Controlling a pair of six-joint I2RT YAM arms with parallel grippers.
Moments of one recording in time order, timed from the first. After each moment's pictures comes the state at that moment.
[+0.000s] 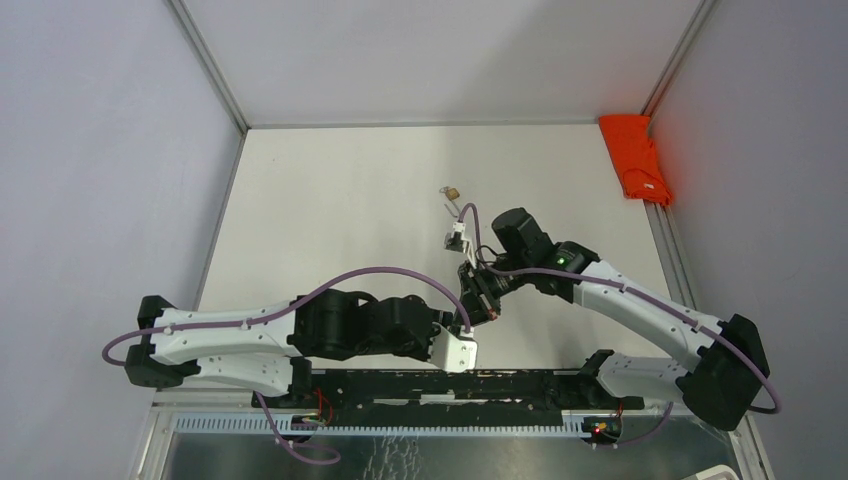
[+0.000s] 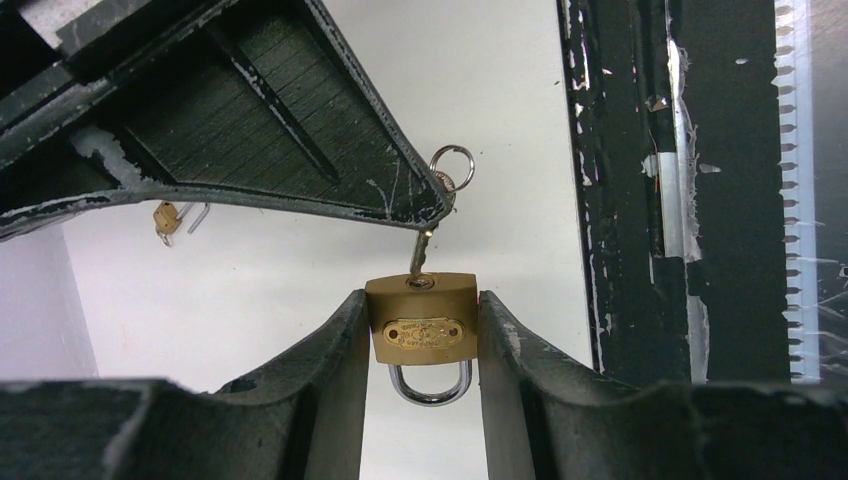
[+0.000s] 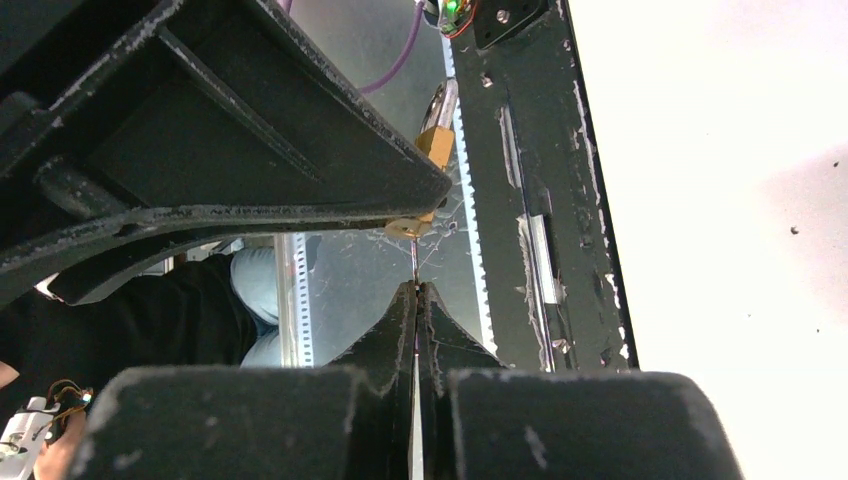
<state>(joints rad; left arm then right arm) -1.49 1.10 1.09 -0.77 -0.20 0.48 0.78 1.18 0.90 -0.48 -0.99 0.28</state>
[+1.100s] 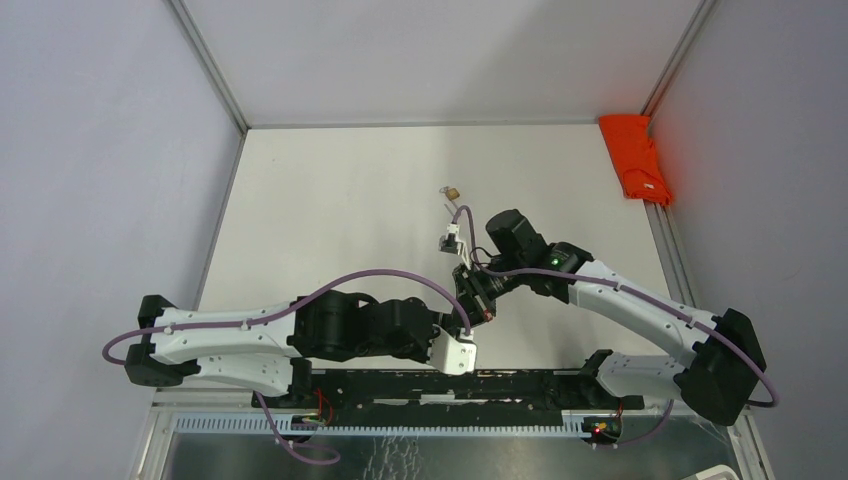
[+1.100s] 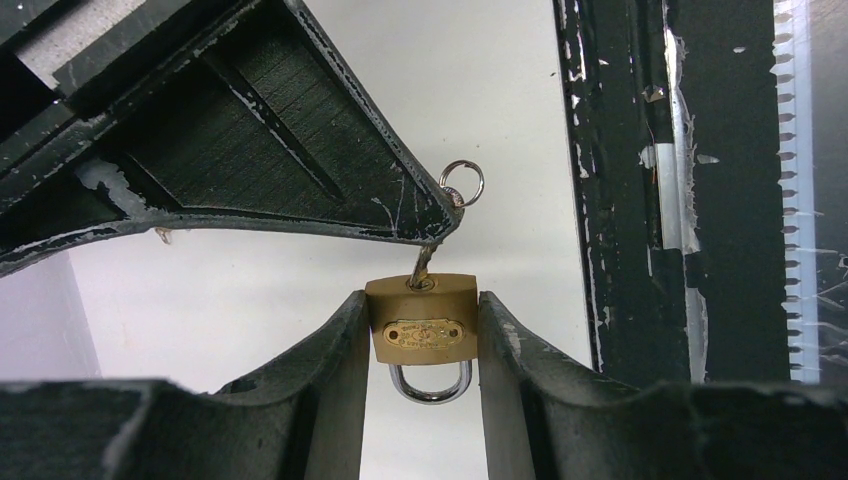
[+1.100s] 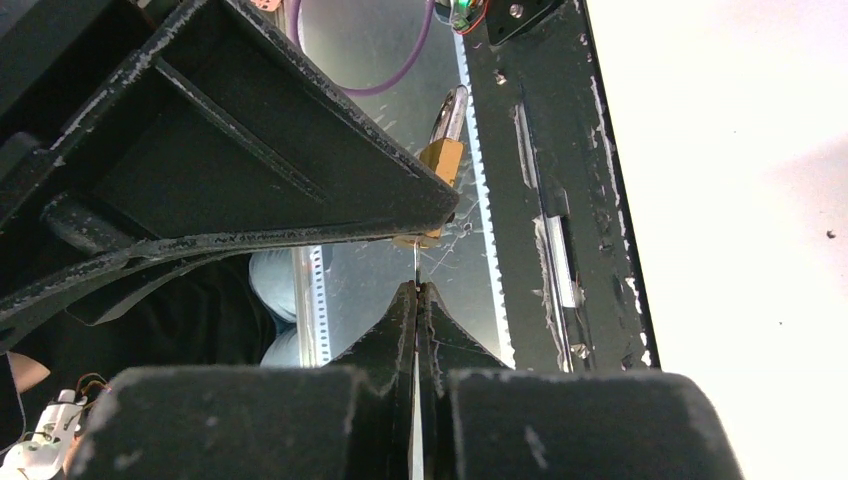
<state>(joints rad) -1.50 1.10 1.09 -0.78 -0.21 0.48 0.81 1.21 0.90 -0.44 -0.99 0.34</state>
